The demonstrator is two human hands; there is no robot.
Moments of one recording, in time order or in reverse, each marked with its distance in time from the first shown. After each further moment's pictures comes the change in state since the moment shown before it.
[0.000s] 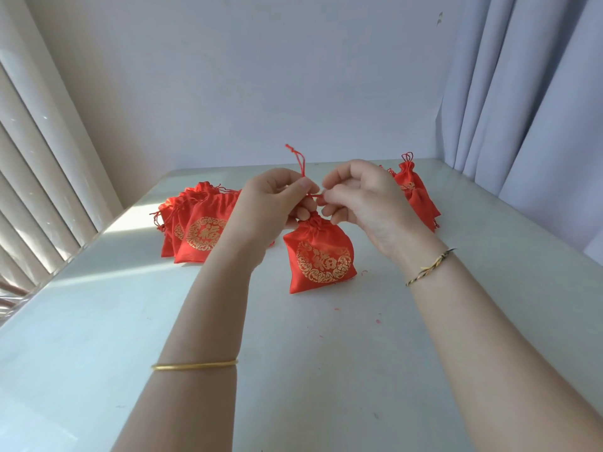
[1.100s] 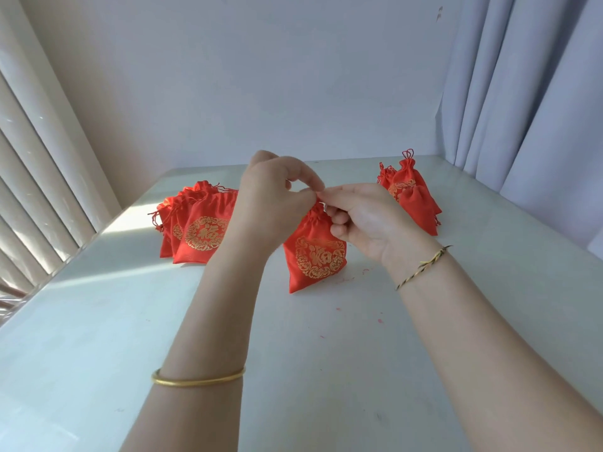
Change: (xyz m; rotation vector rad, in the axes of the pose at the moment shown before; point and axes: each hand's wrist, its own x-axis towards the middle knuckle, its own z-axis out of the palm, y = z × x) left_hand -0.003 0.013 0.004 0.570 0.163 0.272; right_hand 0.002 0.011 0.010 0.259 0.044 0.292
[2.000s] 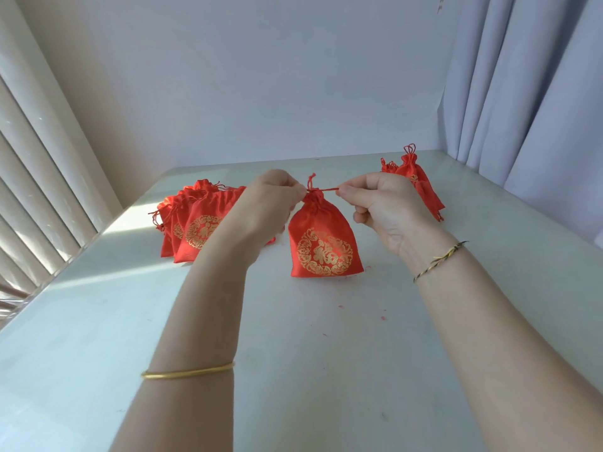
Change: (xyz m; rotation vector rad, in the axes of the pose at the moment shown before) left_hand 0.002 -0.011 -0.002 -0.322 -0.232 -0.358; right_hand 0.012 0.004 -0.024 -0.219 0.154 -0.175
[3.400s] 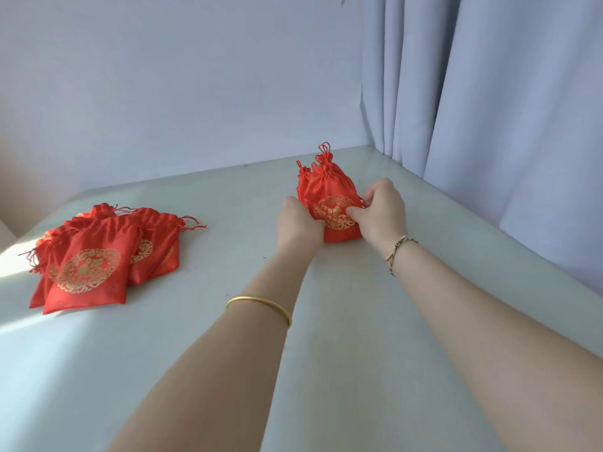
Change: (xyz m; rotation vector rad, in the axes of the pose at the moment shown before) left_hand 0.078 -0.011 0.189 0.136 0.017 -0.068; right_hand 0.059 0.076 -0.127 -0.595 0.461 -0.084
